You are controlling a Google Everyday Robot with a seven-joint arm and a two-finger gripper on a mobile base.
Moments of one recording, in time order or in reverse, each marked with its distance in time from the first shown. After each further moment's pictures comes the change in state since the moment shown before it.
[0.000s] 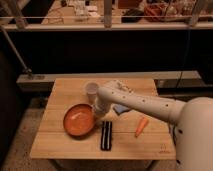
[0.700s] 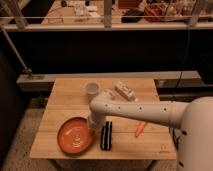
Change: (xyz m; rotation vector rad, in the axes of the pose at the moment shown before) arm -0.066 -0.046 0.026 -0.060 -0.099 -0.162
